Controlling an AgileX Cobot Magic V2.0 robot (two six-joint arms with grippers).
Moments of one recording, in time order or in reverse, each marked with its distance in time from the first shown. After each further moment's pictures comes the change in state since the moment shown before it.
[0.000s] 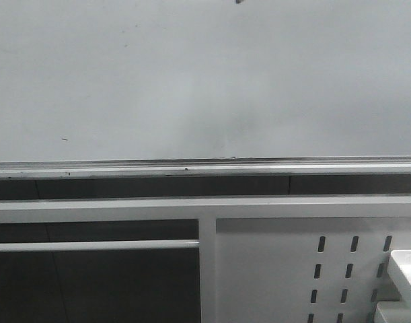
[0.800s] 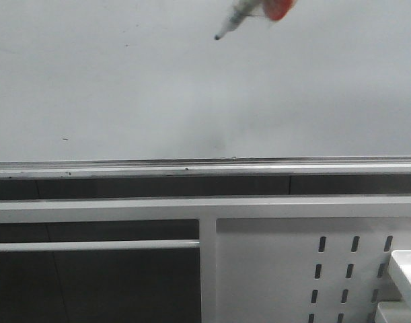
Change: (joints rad) left arm 0.000 0.000 0.000 -0.002 -0.002 0.000; right arm 0.000 0.022 0.004 -0.006 -0.110 0.091
